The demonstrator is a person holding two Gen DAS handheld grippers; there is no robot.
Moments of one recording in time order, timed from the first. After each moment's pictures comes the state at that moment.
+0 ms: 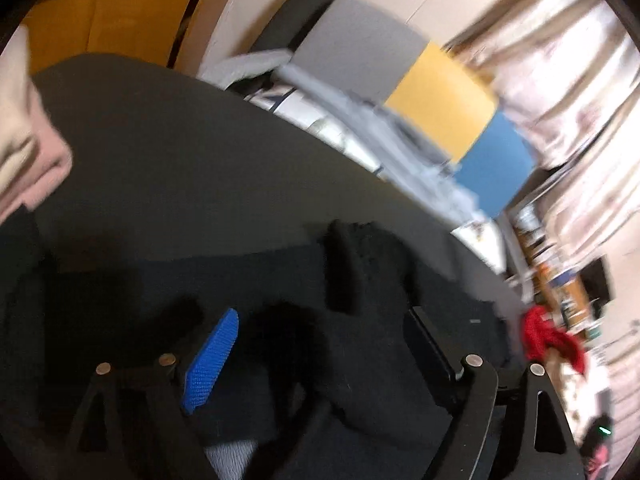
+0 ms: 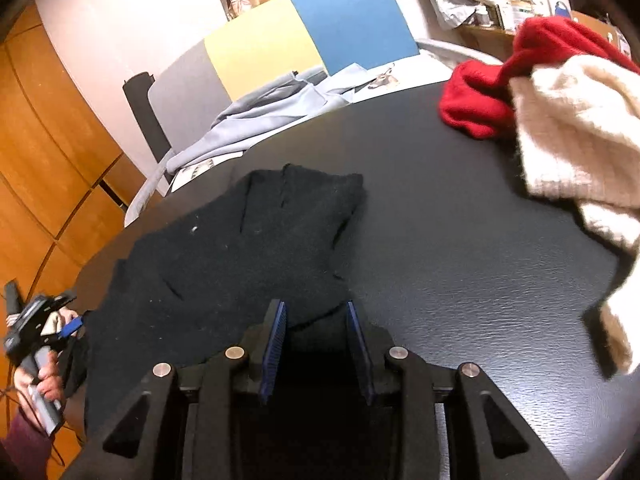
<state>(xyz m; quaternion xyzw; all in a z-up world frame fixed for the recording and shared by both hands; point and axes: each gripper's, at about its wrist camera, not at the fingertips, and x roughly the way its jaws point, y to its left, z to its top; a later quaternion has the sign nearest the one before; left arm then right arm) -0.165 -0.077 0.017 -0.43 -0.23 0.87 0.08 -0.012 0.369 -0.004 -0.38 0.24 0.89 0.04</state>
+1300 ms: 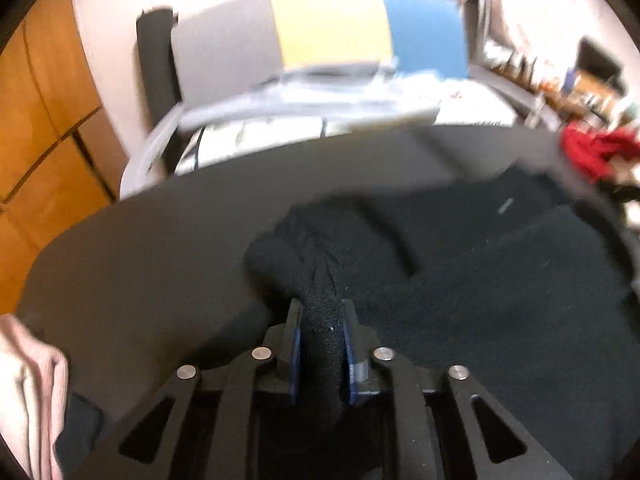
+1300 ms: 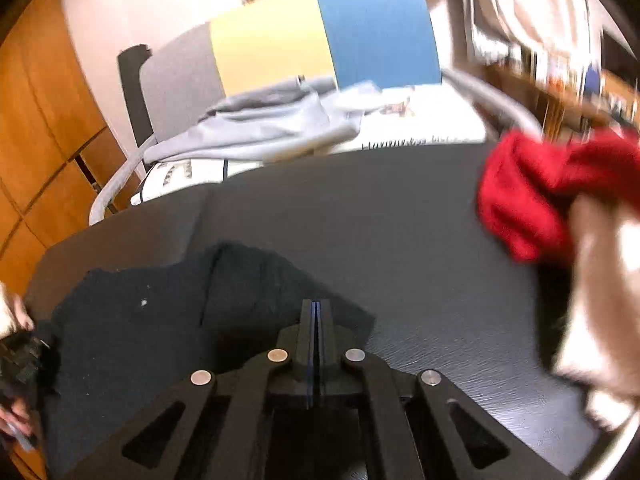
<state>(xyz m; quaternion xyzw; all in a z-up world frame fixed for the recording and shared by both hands) -0.185 0.032 -0.001 -0.43 0.14 0.88 0.13 -0.133 0.398 0.008 -0.41 0.16 0.90 0.06</state>
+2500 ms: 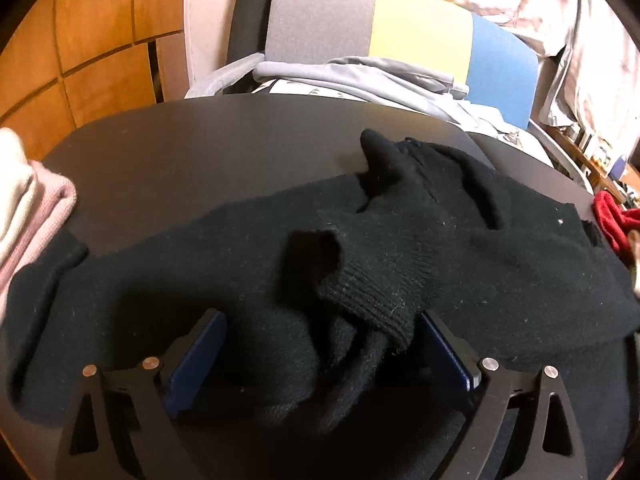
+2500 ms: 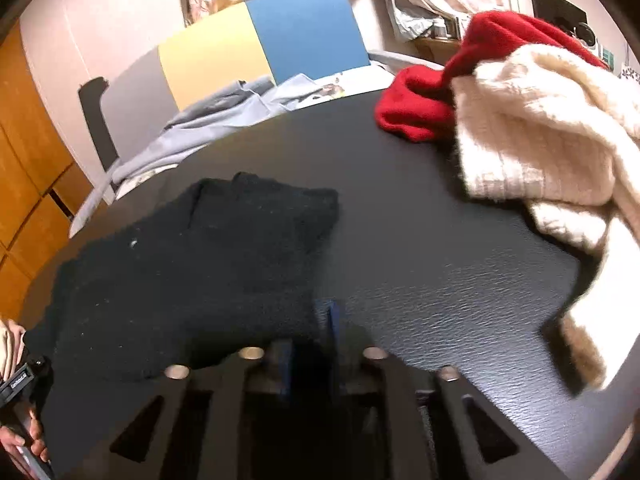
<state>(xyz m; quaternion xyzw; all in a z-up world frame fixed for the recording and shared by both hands) -0.111 -0.026 -0.022 -0.43 -0.03 0.90 0.05 -0.016 0.400 -0.018 -0.39 0.20 0.89 0.15</state>
